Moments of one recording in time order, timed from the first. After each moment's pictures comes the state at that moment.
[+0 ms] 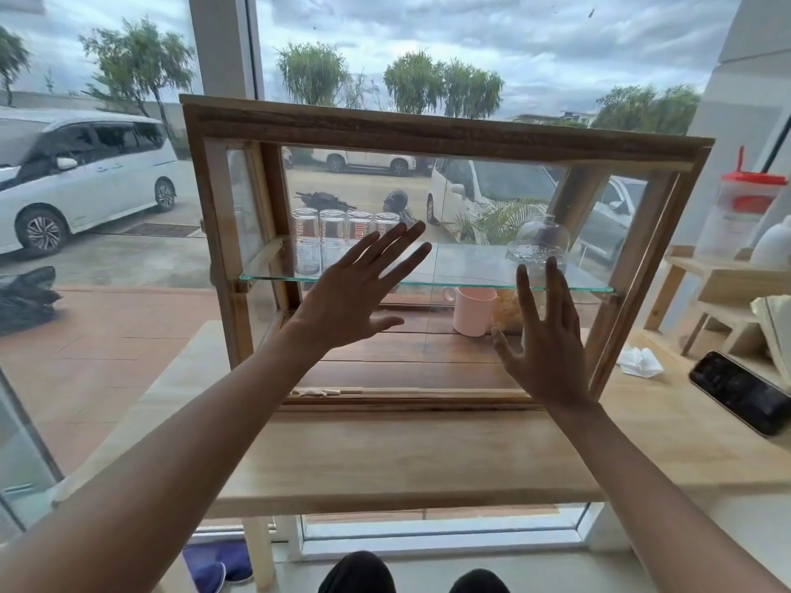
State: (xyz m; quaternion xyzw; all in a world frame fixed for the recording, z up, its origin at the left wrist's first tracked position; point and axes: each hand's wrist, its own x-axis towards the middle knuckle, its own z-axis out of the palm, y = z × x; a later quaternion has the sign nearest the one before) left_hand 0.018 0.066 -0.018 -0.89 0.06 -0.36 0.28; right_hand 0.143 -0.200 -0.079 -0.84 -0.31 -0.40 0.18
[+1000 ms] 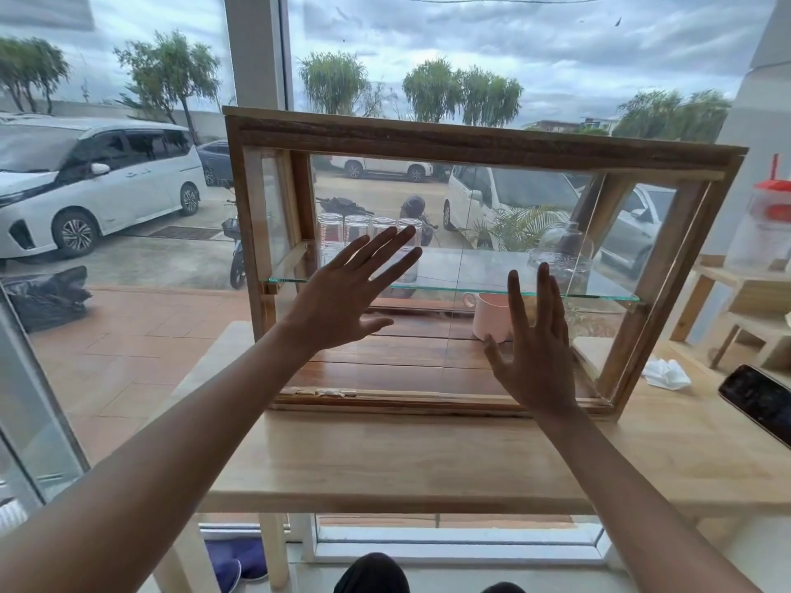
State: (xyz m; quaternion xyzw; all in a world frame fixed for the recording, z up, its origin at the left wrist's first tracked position) left_hand -0.010 0.097 -0.015 -0.90 0.05 -0.35 0.26; right_hand 0.120 -0.163 -0.081 -0.83 -0.32 -0.41 0.21
